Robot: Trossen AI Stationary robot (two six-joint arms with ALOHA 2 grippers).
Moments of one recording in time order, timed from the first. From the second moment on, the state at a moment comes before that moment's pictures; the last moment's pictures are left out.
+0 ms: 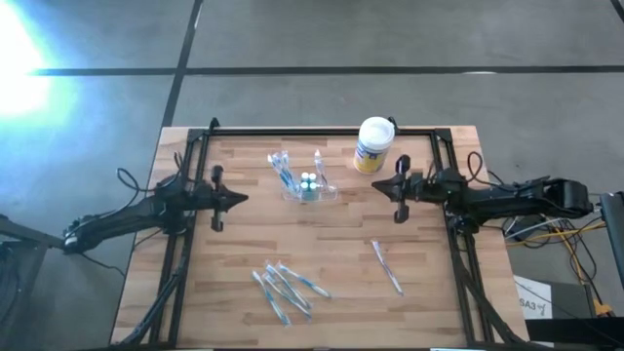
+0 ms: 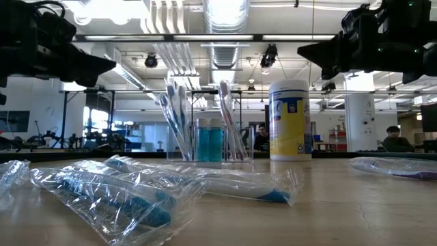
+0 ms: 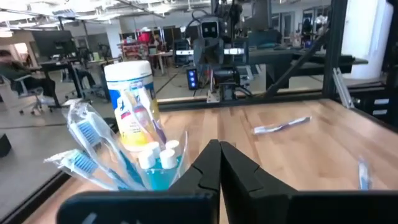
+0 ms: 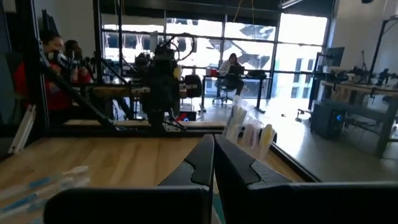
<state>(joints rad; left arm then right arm) 0.31 0.15 0.03 0.08 0.24 0.11 -0.27 0.95 0.11 0.98 -0.15 -0.01</state>
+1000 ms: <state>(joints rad) 0.31 0.15 0.01 0.08 0.16 0.06 -0.03 1.55 0.30 1.20 0.08 0.39</state>
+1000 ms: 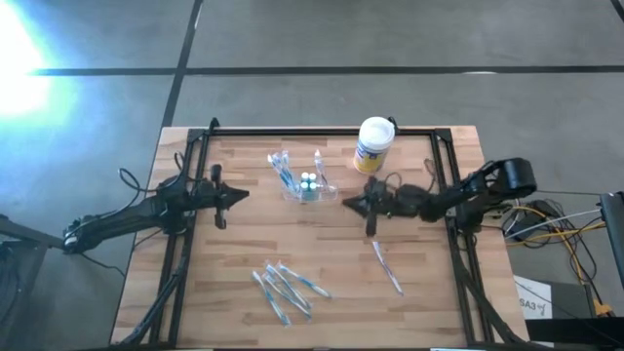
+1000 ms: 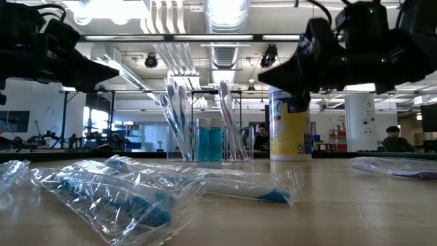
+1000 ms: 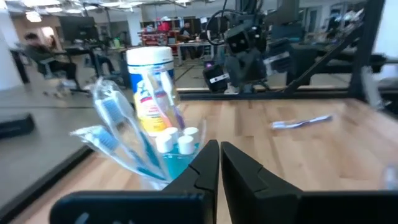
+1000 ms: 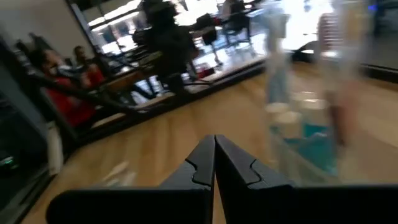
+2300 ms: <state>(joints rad) 0.31 0.13 0.01 0.11 0.31 0.06 0.47 1.93 1.45 -0.33 0.44 0.78</state>
